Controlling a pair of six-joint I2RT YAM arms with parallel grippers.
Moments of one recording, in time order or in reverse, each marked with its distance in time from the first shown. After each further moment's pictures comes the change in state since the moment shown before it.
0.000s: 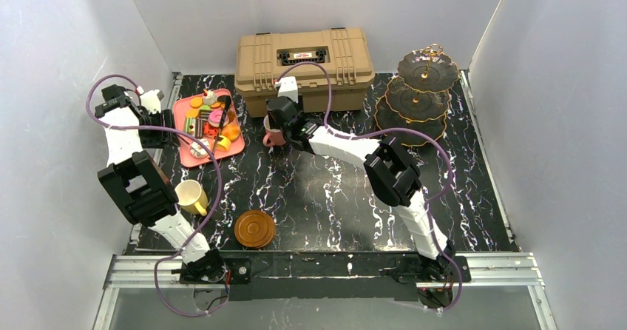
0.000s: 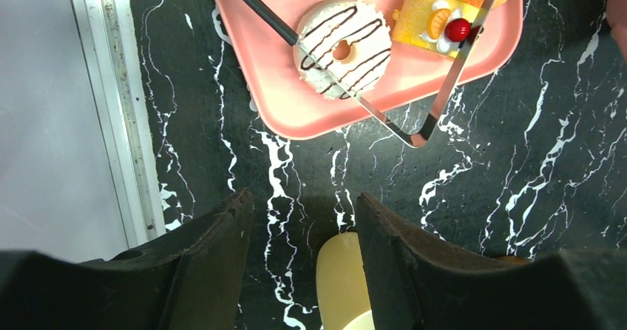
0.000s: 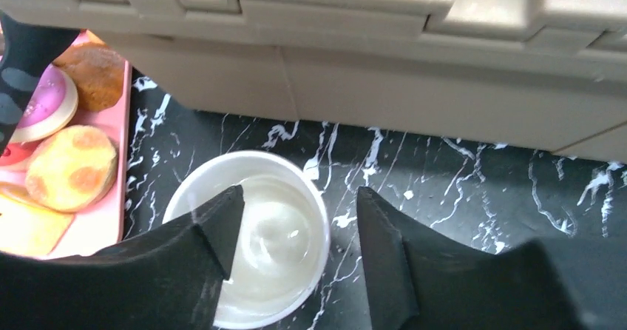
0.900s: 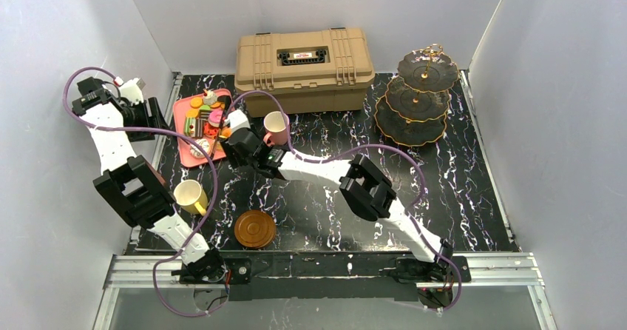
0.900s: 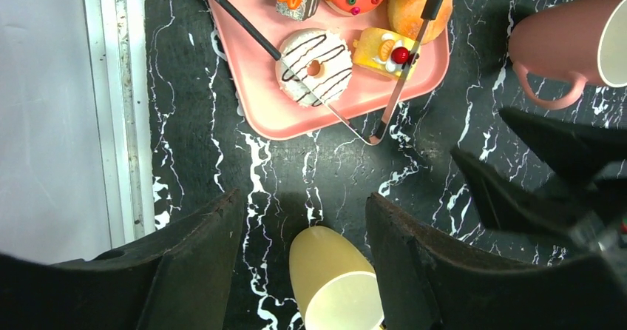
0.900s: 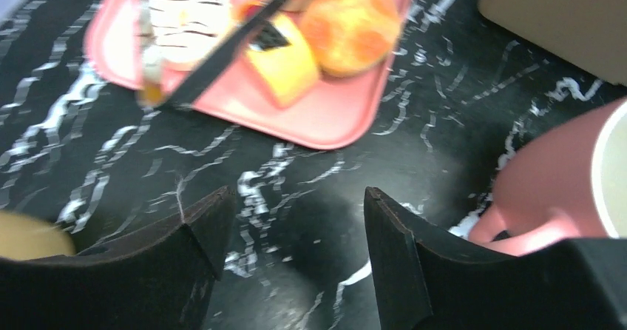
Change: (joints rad) left arm 0.067 -0.003 0.169 -0.126 0.132 -0.053; right arm 0.238 0.152 0.223 -0.074 -0.209 -0.085
